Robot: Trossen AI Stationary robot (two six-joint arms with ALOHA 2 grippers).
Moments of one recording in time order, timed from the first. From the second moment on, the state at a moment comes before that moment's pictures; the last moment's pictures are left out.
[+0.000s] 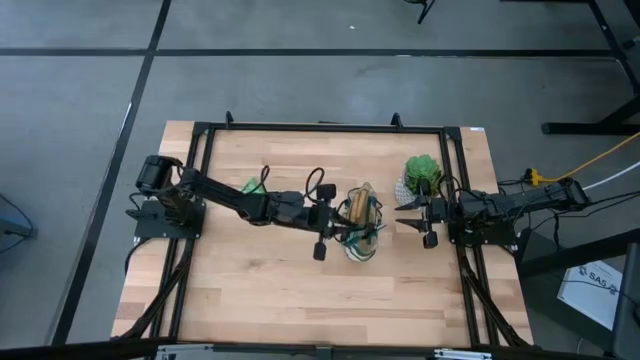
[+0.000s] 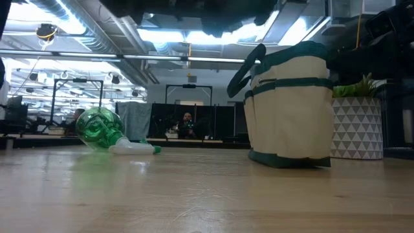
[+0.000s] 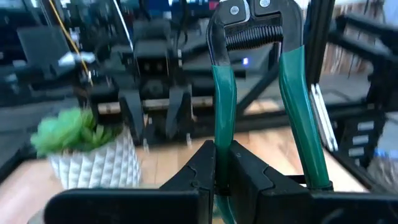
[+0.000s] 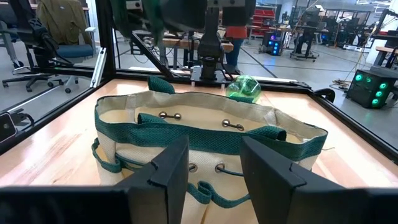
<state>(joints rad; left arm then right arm) -0.13 1.72 1.02 0.62 -0.05 0.07 0.21 0.24 0.01 0.16 0.15 -0.04</state>
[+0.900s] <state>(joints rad) 0.01 1.96 1.02 0.99 0.00 -0.02 0.21 0.24 0.01 0.16 0.15 -0.04</state>
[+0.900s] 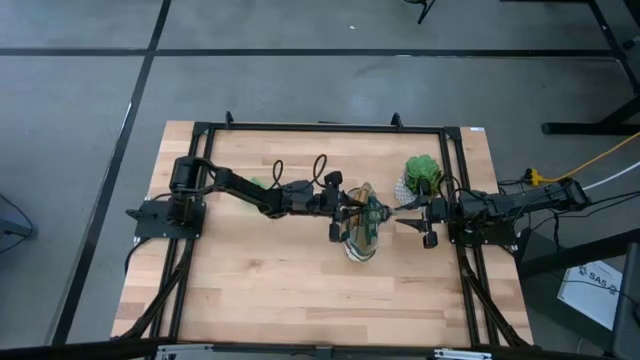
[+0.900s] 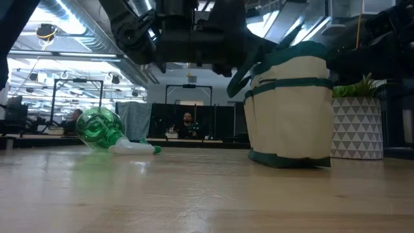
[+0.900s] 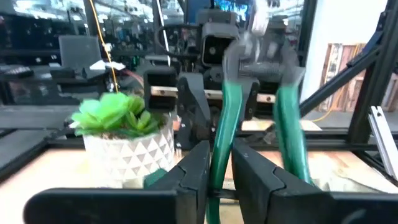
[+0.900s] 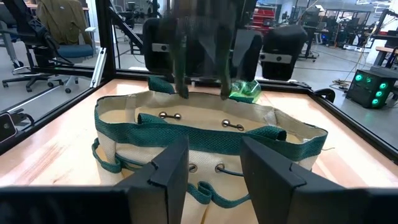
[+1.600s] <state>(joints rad) -0.01 1.88 1.02 0.82 0.03 0.00 0.21 0.24 0.01 0.16 0.15 -0.04</state>
